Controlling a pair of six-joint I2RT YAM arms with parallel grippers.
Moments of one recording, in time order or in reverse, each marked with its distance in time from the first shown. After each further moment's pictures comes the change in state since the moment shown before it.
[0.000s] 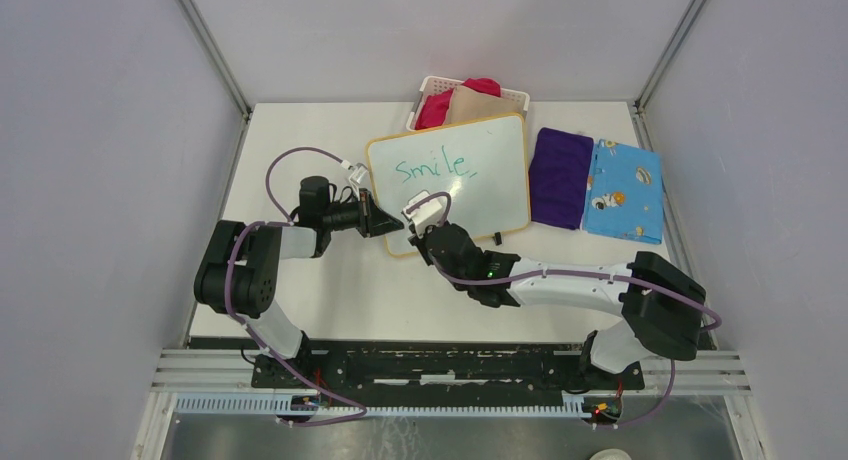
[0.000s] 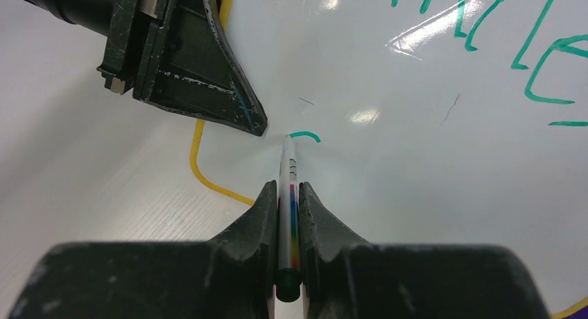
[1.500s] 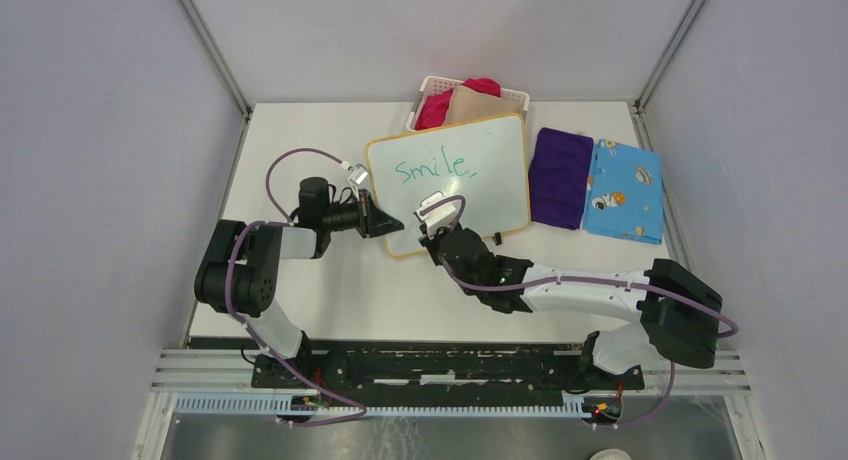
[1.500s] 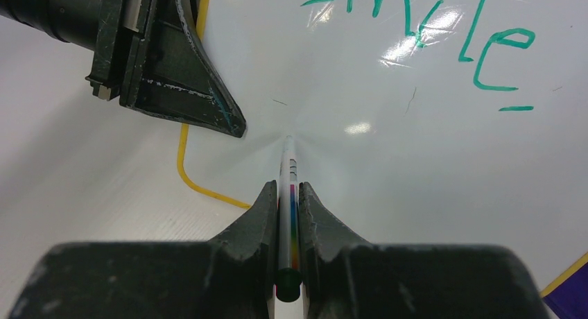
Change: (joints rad) left arm 0.004 0.006 -0.010 0.029 0.014 -0.016; right arm 0.014 -0.092 -0.076 0.048 0.047 -0.002
